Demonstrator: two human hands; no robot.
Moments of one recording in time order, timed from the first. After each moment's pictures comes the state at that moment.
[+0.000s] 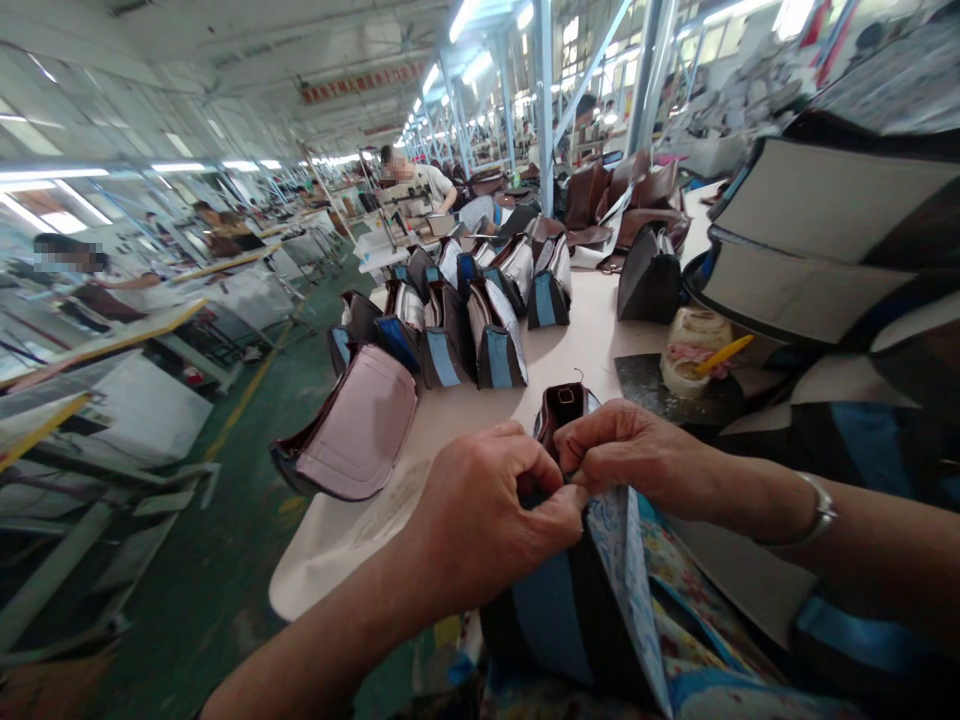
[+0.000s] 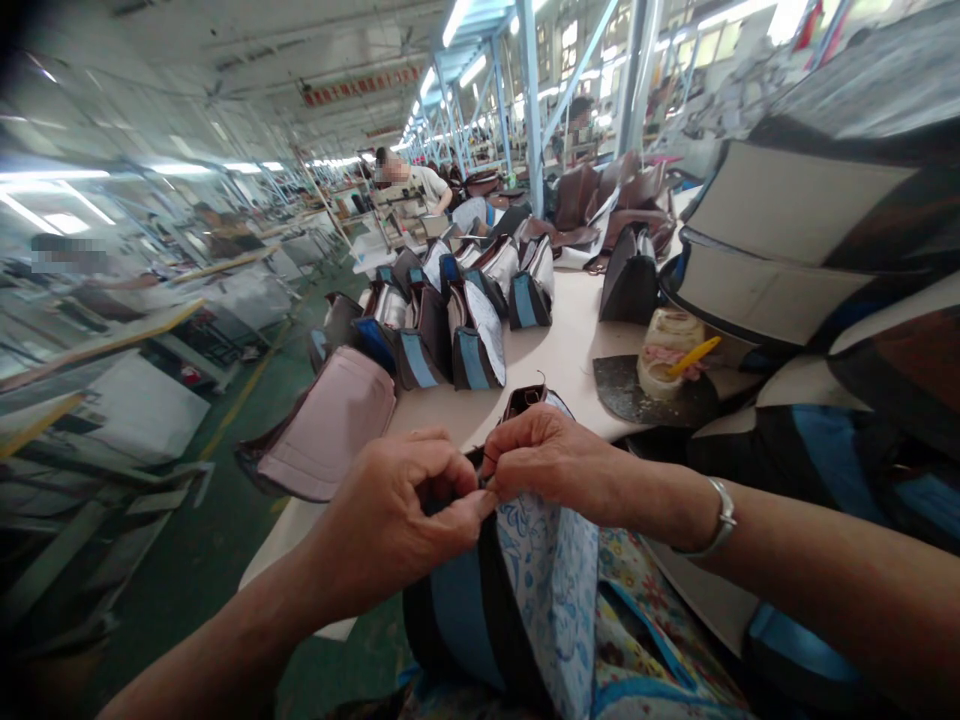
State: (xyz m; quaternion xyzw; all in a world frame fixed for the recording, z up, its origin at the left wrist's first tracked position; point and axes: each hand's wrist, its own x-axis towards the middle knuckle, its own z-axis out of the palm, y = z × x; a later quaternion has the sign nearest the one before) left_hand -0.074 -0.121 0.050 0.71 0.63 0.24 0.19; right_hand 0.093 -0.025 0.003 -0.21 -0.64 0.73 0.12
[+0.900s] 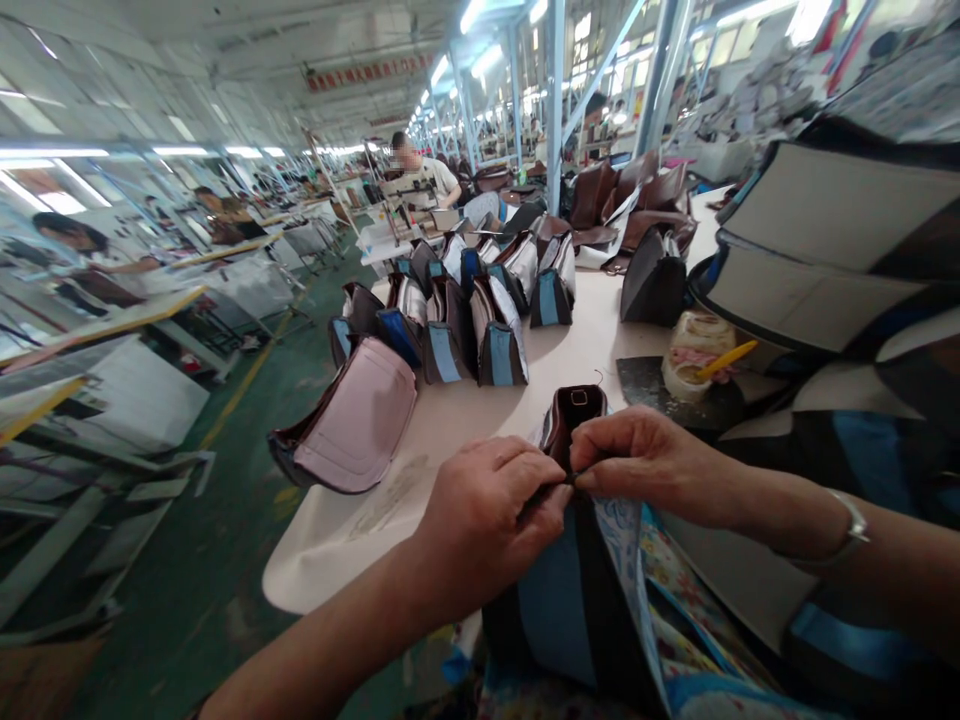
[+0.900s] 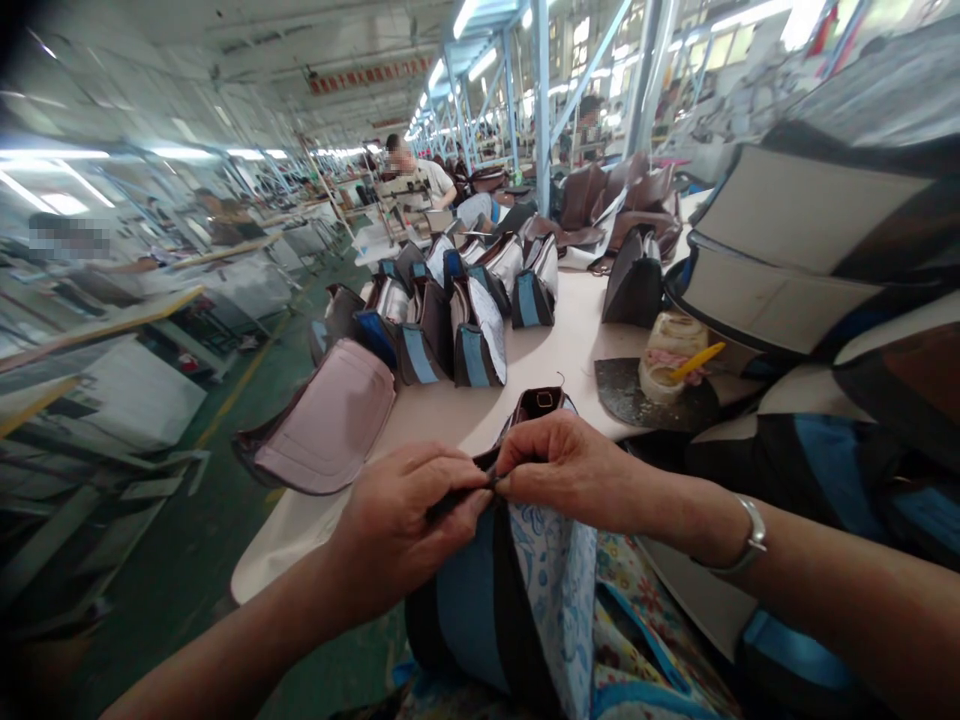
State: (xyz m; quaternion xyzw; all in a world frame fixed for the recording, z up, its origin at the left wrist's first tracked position) left_hand -0.088 -0.125 0.016 0.81 0.50 0.31 0.06; right_hand 0.099 -0.024 0.004 -0.22 -0.72 0.64 0.14
